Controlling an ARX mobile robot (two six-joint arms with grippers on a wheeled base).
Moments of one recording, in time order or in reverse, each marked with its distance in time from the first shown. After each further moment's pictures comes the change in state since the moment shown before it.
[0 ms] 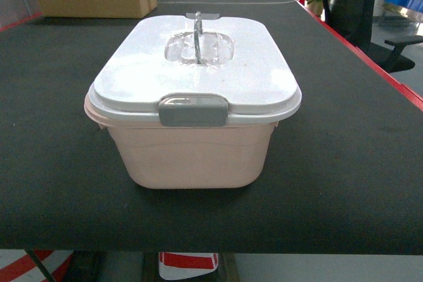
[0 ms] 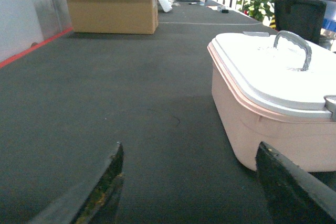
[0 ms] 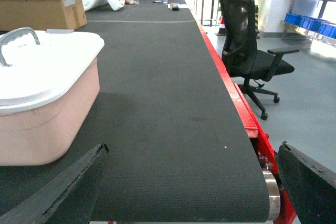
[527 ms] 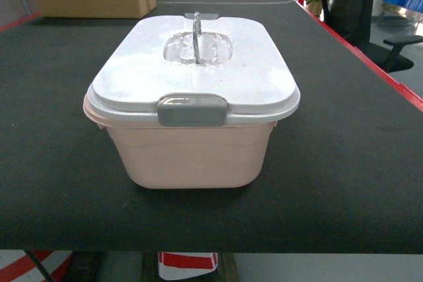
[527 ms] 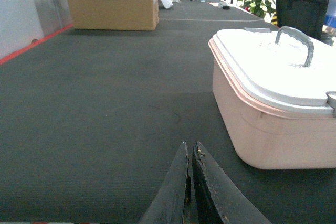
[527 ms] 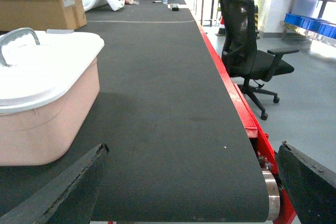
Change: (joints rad) left arm 0.000 0.000 0.000 -0.006 -0.002 0.002; right arm 0.000 0.000 0.000 0.000 0.000 0.000
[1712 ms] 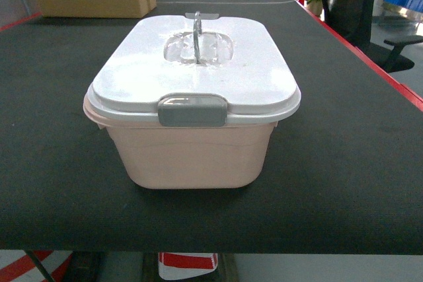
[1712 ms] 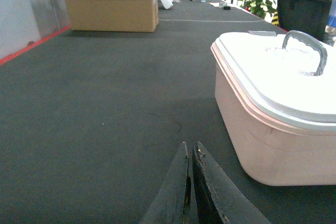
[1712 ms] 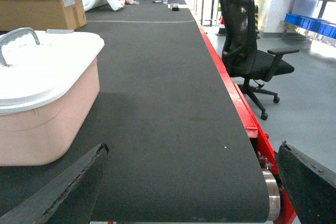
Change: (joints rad) left arm 0.000 0.460 0.000 0.472 0.002 0.000; right arm 0.000 0.000 0.000 0.000 0.000 0.000
